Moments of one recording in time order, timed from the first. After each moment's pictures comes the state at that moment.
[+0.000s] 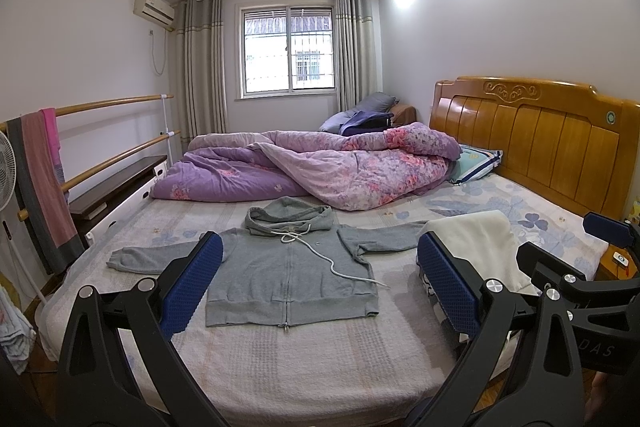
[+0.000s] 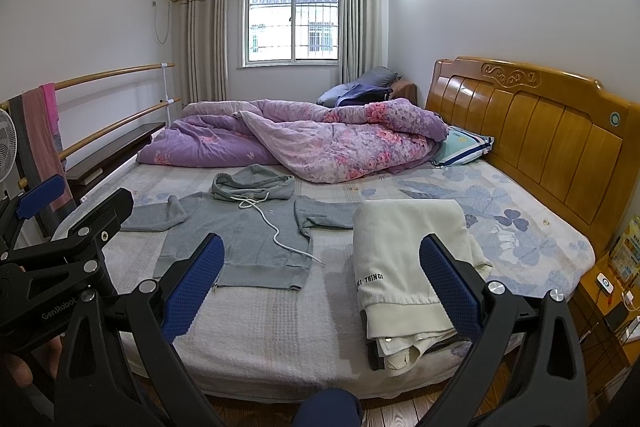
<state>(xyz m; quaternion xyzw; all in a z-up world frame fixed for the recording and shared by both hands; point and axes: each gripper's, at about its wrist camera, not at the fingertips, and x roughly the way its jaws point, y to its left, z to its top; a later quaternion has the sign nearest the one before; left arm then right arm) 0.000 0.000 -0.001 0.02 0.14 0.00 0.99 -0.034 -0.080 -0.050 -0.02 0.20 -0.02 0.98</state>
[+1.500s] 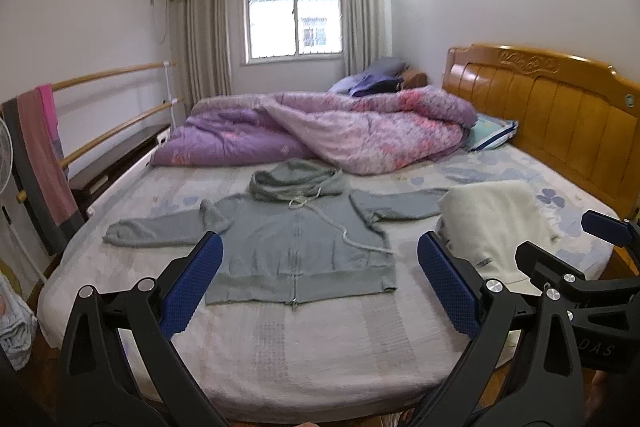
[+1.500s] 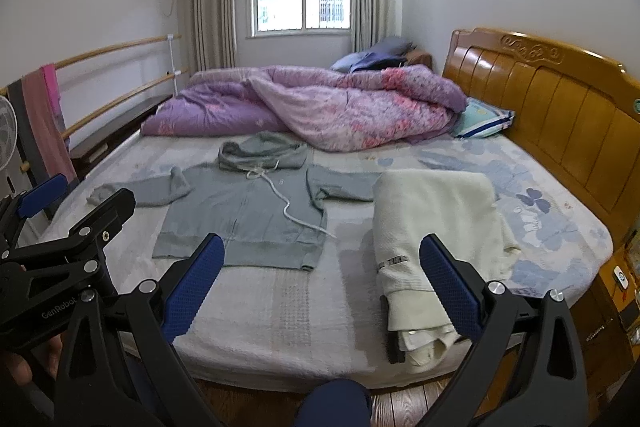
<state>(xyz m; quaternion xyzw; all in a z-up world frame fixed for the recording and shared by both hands) 0.073 0.026 -0.055 0.02 0.22 0.02 0.97 0.048 -0.064 -0.107 -0.02 0.28 0.01 0.96</state>
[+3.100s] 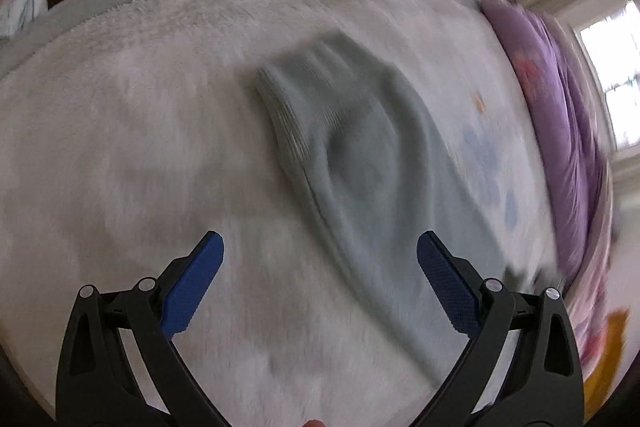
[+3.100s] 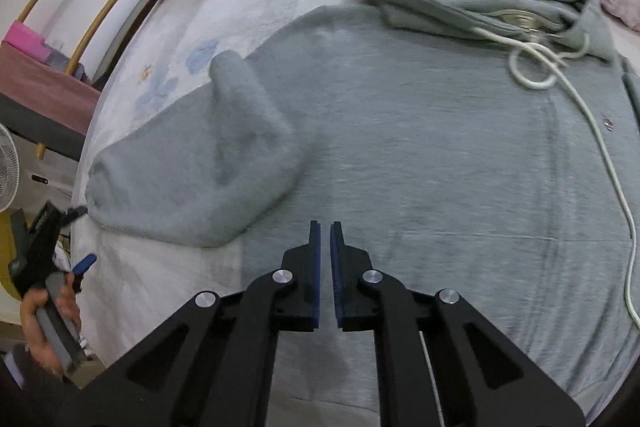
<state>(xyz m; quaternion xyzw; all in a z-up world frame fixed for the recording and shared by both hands) 0.372 0.692 -0.319 -0.48 0.40 0.34 0.70 0.547 0.243 -0.350 0.07 0.62 0.17 0.77</state>
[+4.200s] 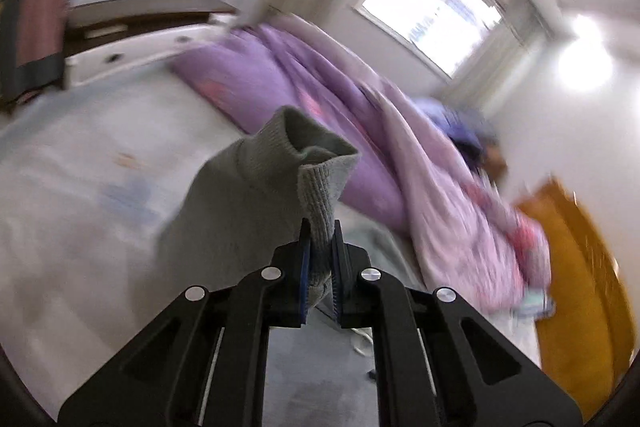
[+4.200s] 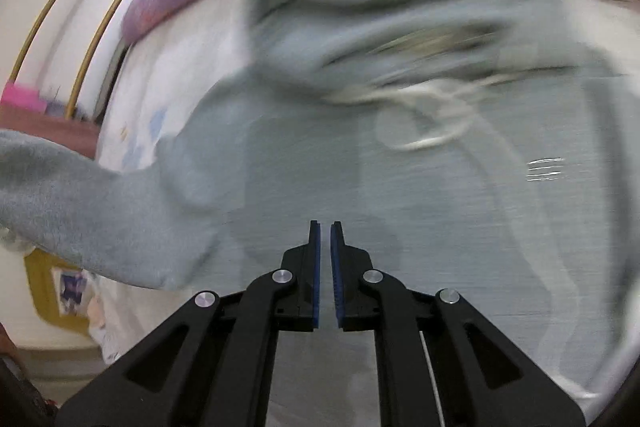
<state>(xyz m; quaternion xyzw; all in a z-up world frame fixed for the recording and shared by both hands) 0.540 0.397 -0.107 -0.30 0.29 0.06 0.91 0.626 0.030 -0.306 0.14 0.61 0.13 0.77</state>
